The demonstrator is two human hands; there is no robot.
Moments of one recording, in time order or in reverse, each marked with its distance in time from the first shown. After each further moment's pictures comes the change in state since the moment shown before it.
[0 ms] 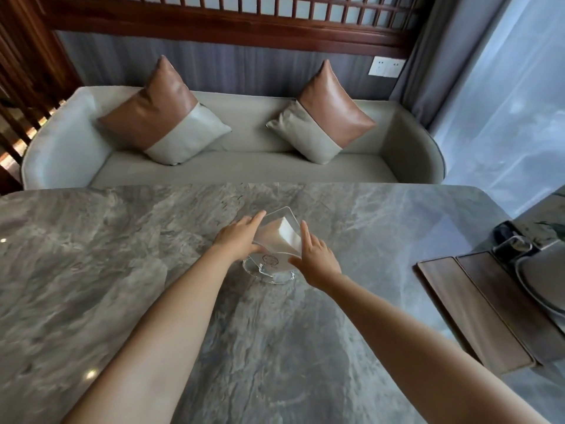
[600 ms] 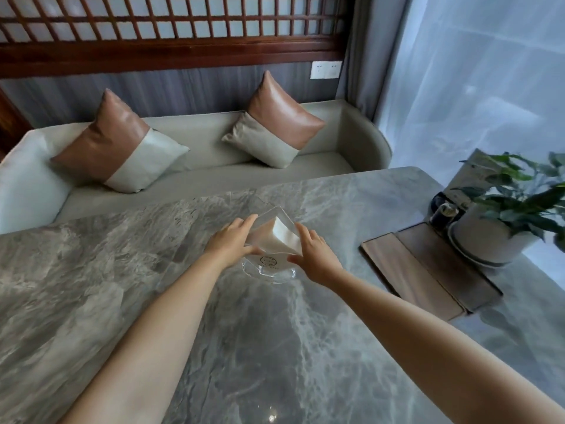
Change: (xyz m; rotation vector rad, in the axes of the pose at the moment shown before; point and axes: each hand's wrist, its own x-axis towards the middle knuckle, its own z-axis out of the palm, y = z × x) left_hand -0.018 0.117 -0.002 0.010 0.040 0.089; right_hand -0.070 0.084 -0.062 0.169 0.143 0.052
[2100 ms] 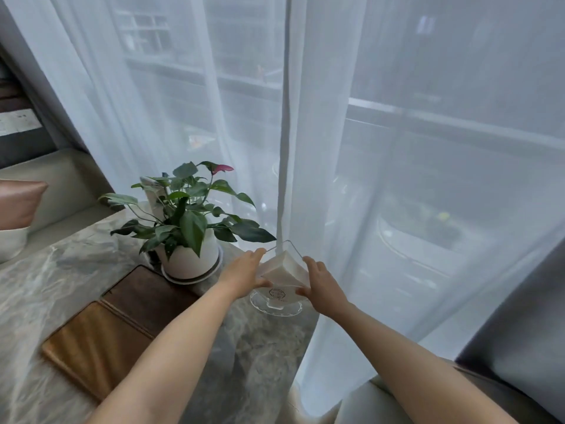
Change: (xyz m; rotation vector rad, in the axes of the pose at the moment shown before) left_hand 0.017 0.606 0.219 0.104 -0.303 0.709; right_hand -0.301 0.470 -0.226 0.106 0.368 0.652
